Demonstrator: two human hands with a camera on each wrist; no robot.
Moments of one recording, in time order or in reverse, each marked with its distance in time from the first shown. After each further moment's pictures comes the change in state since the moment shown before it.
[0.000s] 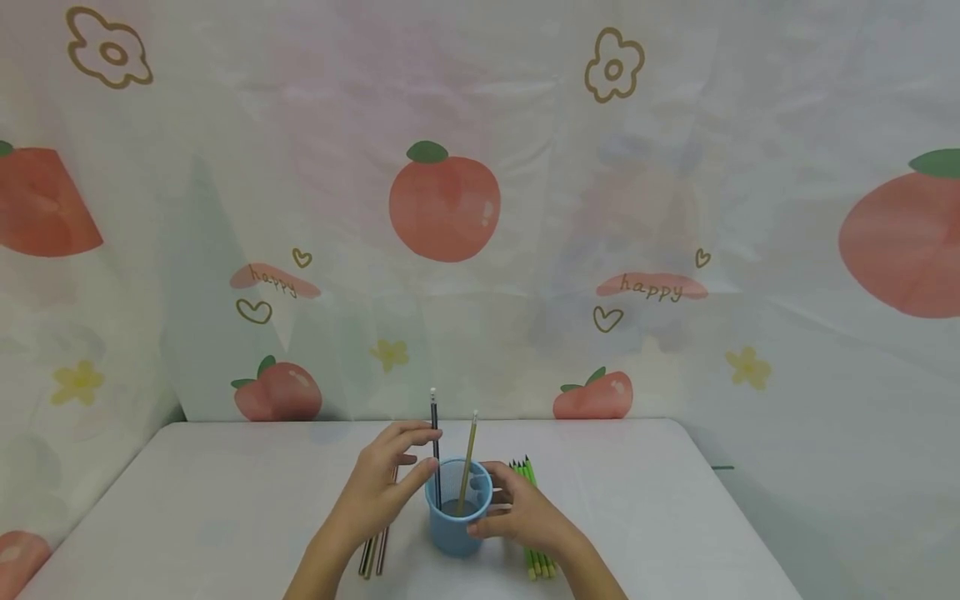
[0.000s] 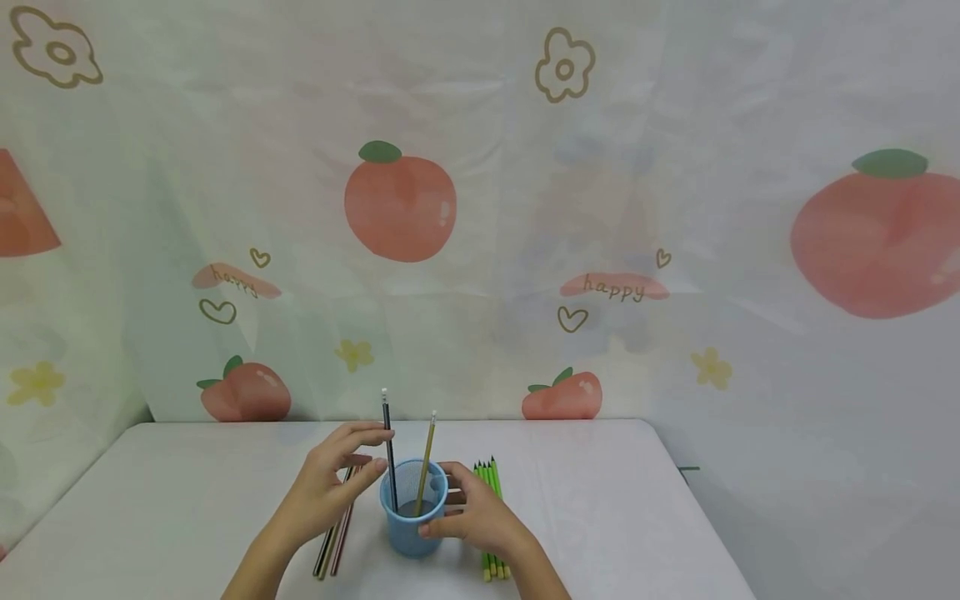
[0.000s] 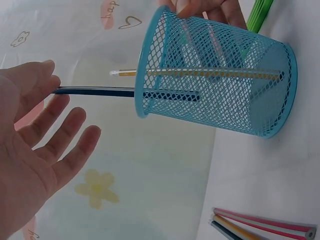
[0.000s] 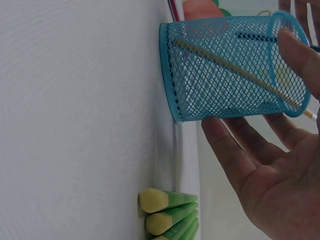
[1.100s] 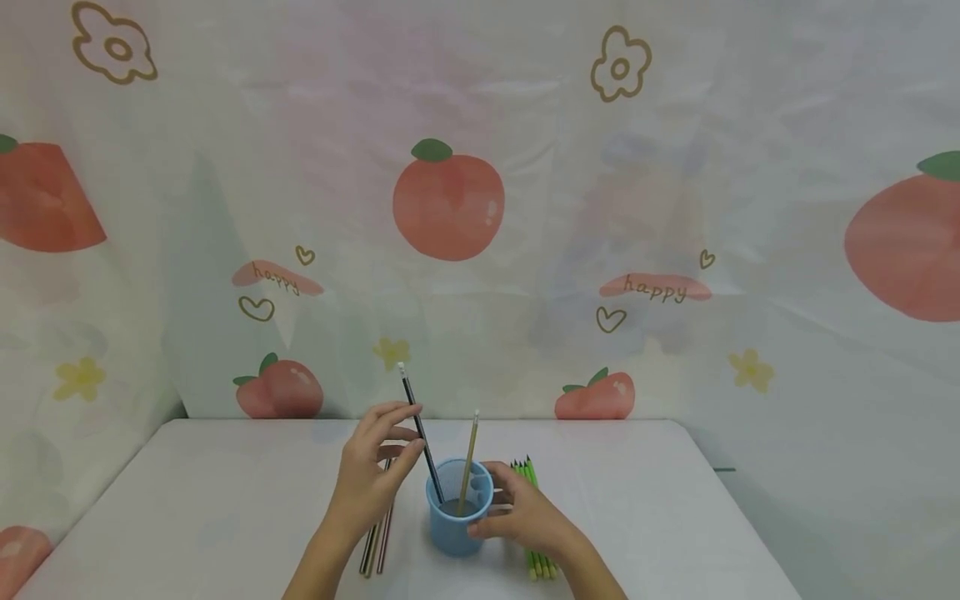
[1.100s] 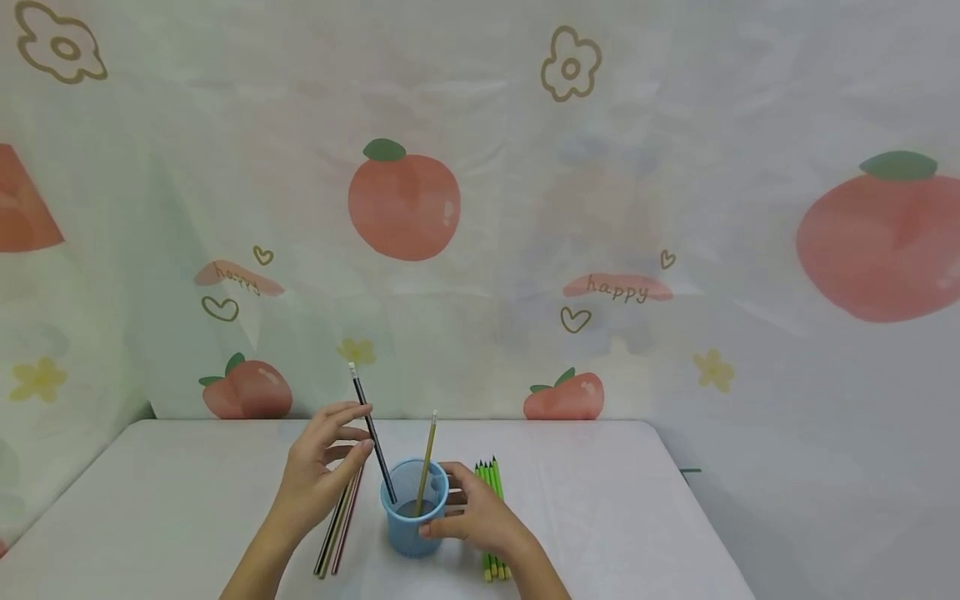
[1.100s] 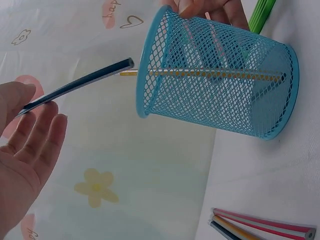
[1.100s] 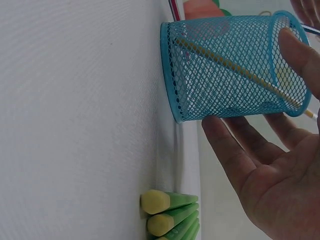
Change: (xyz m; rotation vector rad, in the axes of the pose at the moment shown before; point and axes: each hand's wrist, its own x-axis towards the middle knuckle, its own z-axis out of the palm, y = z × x) left_hand 0.001 -0.003 -0.004 -0.088 0.248 0.119; right_hand 0.001 -0.001 0.002 0.001 0.000 0.014
